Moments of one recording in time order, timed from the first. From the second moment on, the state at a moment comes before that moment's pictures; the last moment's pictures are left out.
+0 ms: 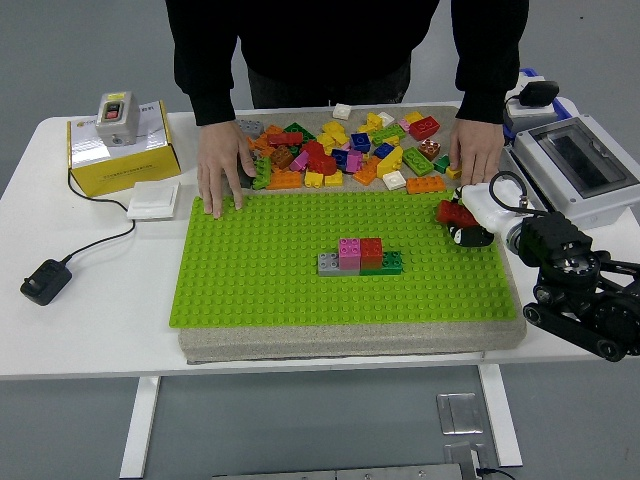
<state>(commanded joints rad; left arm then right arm) 0.04 0.21 -1.12 -0.18 1.15 0.03 0.40 0.82 -0.39 0.22 1.00 -1.79 -0.21 -0.35</state>
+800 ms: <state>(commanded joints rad) 0.05 0.20 -1.14 -0.18 1.17 0.04 0.40 0.76 -0.43 0.42 1.17 -1.72 -0.27 -0.29</state>
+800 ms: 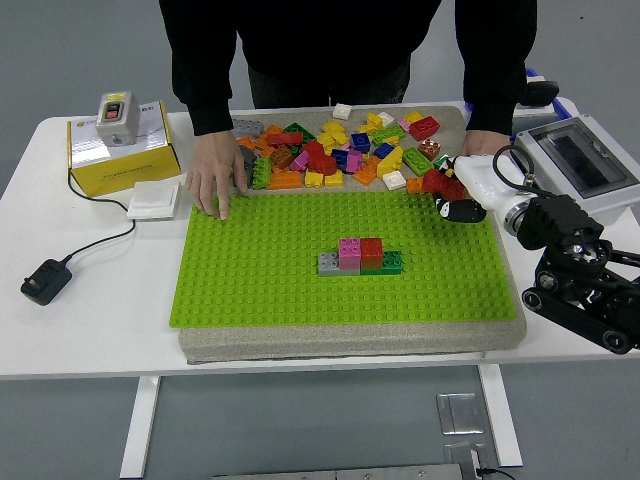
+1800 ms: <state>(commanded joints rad) 0.06 0.20 -1.14 -0.18 1.18 0.04 0.40 0.49 -0.42 0.85 1.33 -0.70 -0.20 0.24</state>
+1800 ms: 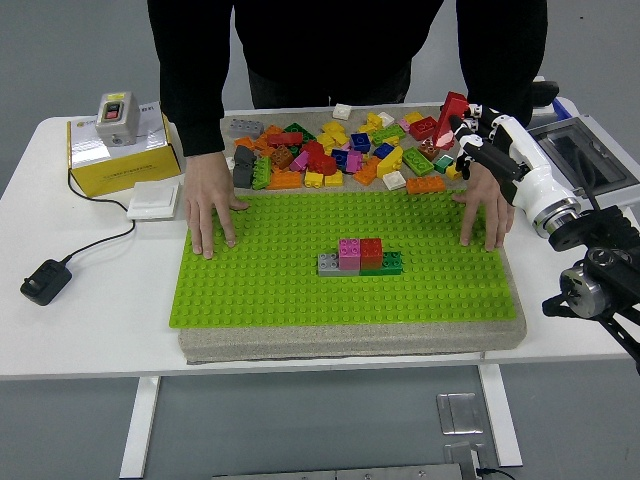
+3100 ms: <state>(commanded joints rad) 0.06 0.20 -1.13 -0.18 1.18 0.04 0.40 0.52 -0.44 0.81 1.45 -0.79 -0.26 0.15</state>
